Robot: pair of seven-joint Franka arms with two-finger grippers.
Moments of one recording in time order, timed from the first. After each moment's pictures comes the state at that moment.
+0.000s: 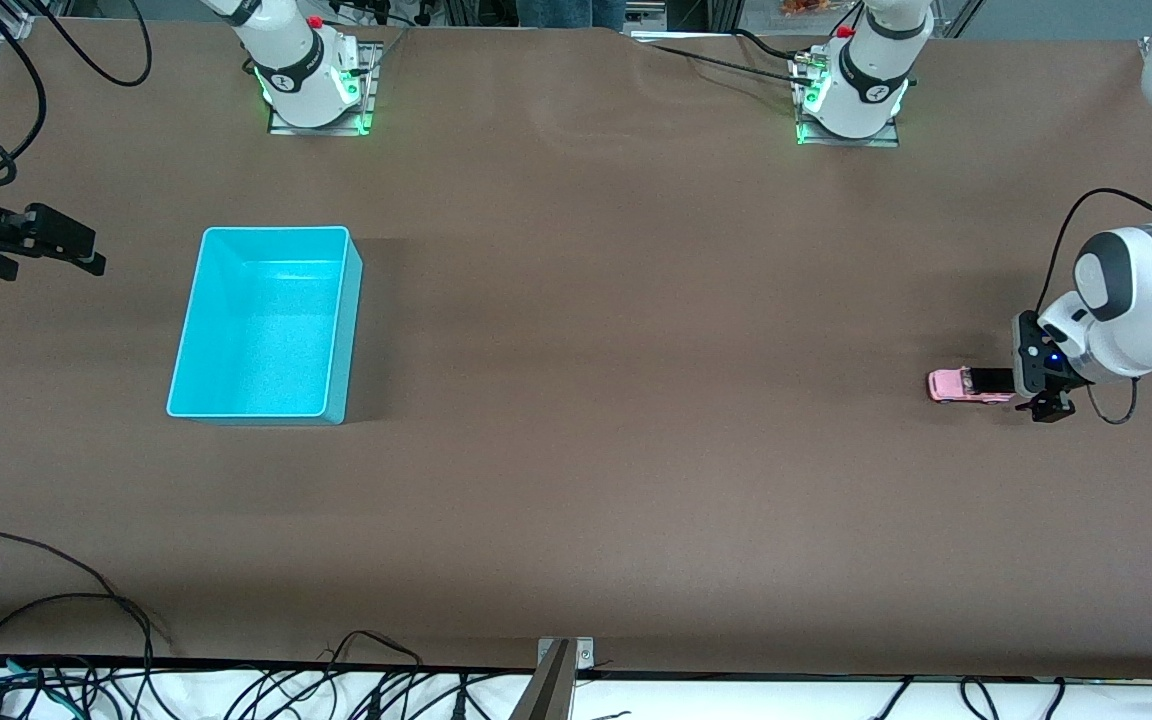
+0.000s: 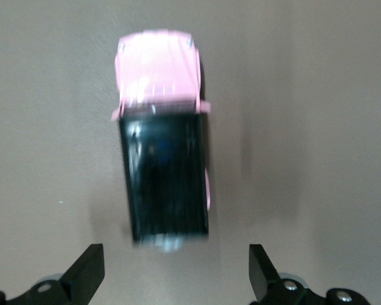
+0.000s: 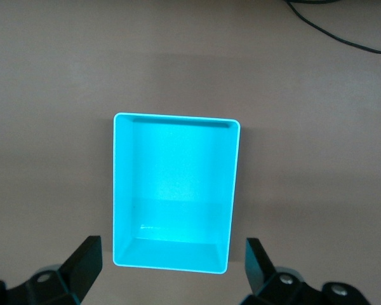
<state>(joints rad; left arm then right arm) 0.50 0.52 -0.19 -1.94 0.23 2.37 1.80 0.11 0.10 -0.14 -1.51 0.04 1.58 -0.10</state>
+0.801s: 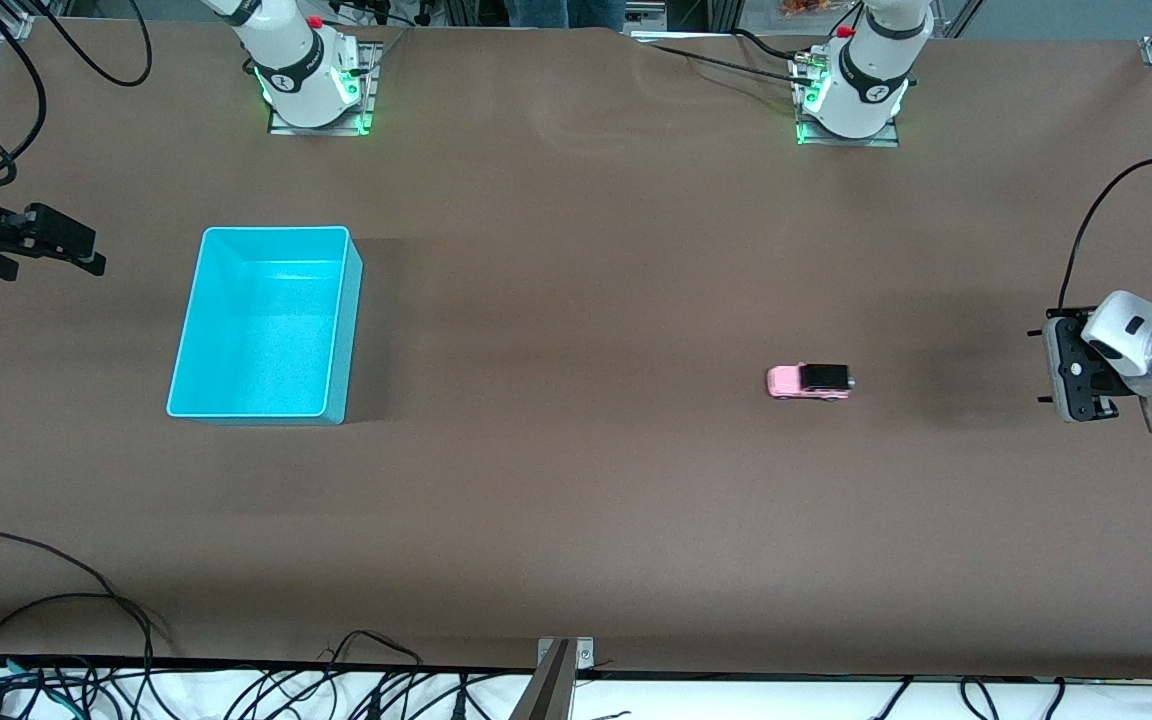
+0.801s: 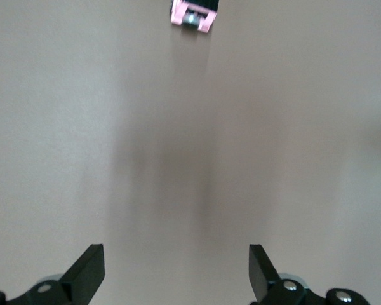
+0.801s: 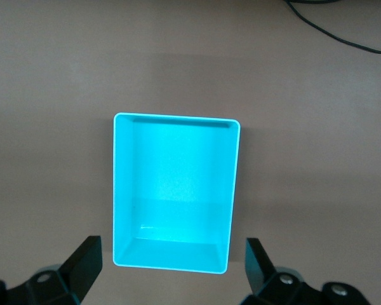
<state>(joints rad) 0.49 0.45 -0.37 -1.58 0.18 1.73 1.44 0.11 0.10 -0.14 -1.51 0.04 1.58 -0.10</state>
